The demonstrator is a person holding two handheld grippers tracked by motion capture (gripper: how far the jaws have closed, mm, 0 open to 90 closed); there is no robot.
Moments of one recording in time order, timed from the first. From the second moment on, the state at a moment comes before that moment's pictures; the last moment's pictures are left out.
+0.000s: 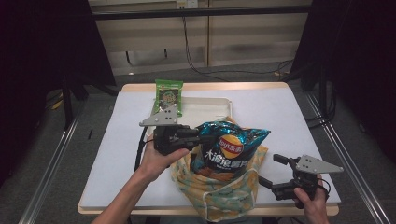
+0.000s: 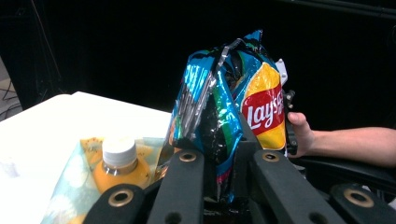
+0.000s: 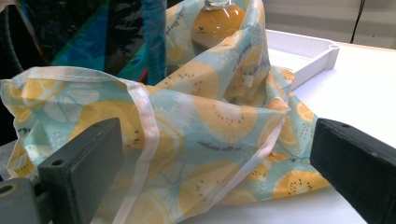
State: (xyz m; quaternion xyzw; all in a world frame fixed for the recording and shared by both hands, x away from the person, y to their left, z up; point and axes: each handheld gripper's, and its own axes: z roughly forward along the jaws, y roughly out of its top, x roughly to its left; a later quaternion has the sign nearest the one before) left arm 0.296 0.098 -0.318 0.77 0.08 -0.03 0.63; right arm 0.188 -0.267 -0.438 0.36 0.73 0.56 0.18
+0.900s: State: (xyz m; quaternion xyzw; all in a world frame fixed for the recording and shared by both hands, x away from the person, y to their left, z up) left arm 0.307 0.130 -0.292 0.74 0.11 0.00 0.66; right arm 0.187 -0.269 -0.437 0.36 0.73 0.56 0.17
